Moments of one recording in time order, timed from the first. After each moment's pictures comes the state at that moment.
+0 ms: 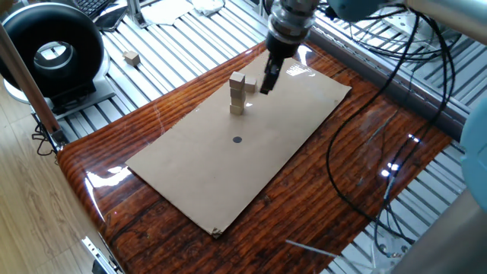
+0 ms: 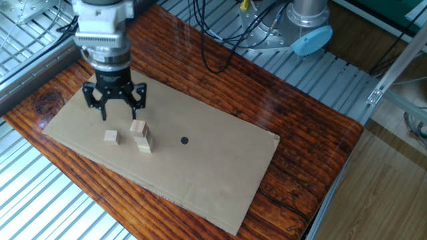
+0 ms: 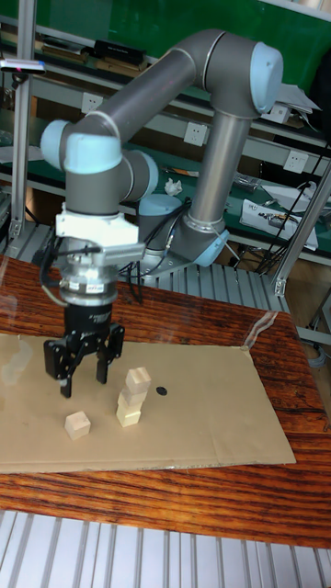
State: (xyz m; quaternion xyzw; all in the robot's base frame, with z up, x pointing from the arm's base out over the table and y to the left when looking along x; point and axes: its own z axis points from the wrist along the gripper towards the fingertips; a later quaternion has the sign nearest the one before) arm 0.611 -0.093 0.049 -0.36 0.92 0.02 0.17
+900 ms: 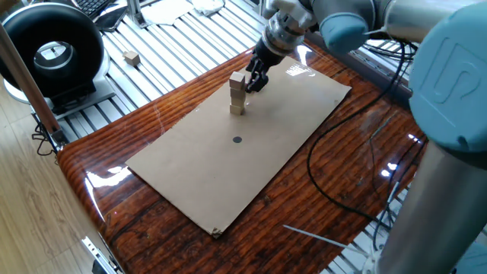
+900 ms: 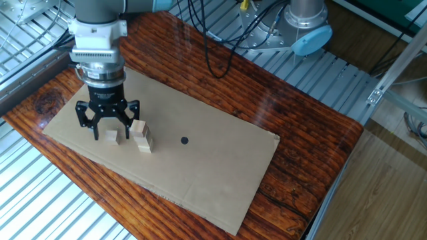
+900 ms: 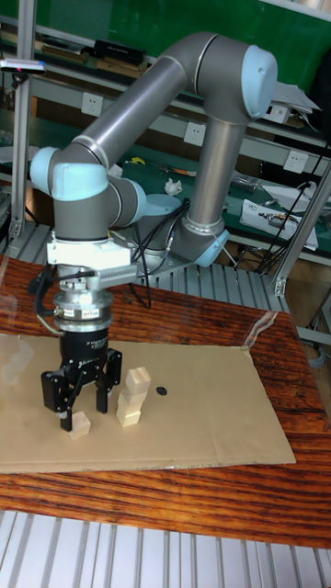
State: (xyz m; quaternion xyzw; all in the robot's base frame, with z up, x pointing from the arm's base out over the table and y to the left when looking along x) arm 0.649 -0.080 0.029 -0.39 0.90 0.02 0.22
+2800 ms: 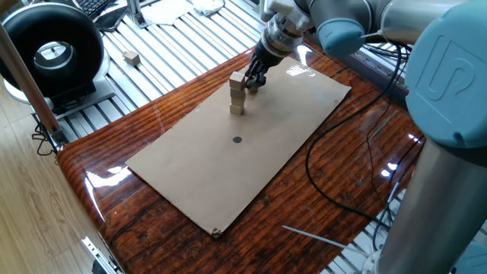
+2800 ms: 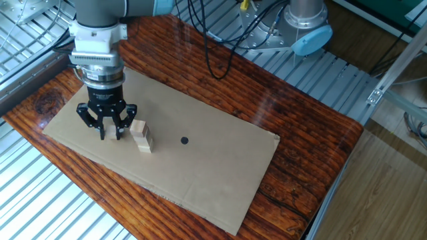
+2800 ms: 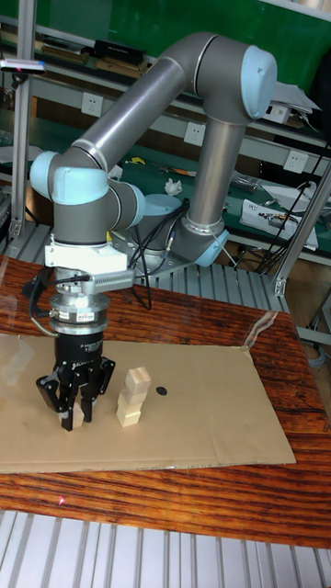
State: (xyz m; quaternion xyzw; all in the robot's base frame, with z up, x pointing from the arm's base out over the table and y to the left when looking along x) arm 0.631 -0.097 0.024 -0.36 0.91 0.01 0.19
